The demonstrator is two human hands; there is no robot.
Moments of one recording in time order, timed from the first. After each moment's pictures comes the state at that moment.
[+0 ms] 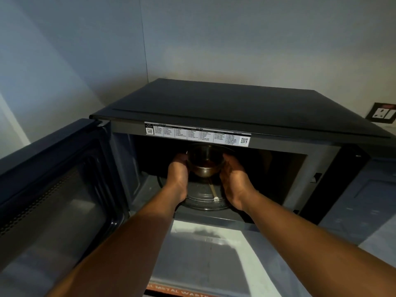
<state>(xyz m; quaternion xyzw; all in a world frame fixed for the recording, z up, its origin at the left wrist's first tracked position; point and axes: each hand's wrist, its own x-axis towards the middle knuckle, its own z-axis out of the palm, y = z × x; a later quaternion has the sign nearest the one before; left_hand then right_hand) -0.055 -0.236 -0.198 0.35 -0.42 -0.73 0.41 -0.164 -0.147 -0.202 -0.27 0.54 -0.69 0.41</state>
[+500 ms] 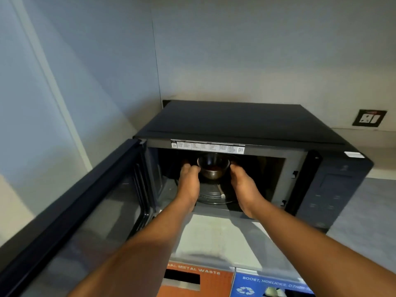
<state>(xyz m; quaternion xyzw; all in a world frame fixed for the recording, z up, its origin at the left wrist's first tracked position) 0.008 -0.167 -0.149 0.41 -0.57 -0.61 0.37 -0.114 -0.077 -0.160 -0.30 0.61 -0.64 0.37</state>
